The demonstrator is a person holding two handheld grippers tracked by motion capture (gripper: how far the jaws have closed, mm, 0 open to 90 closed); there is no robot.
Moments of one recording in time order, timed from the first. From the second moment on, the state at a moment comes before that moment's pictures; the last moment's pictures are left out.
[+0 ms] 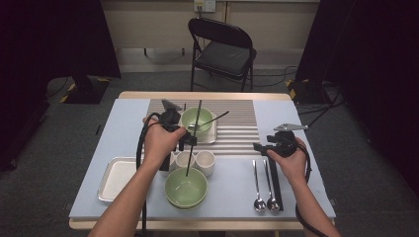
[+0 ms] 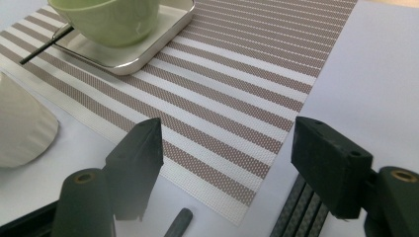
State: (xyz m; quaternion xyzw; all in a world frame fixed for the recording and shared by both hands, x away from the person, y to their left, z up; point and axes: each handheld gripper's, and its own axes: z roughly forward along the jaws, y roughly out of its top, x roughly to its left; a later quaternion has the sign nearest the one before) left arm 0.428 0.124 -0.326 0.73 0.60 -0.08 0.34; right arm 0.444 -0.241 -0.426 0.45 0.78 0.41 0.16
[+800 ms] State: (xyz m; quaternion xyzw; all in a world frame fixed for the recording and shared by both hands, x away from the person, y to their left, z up) left arm 0.428 0.129 -0.327 0.72 0.60 -0.08 0.33; right arm 0.440 -0.248 -0.445 0.45 0.78 0.40 0.16
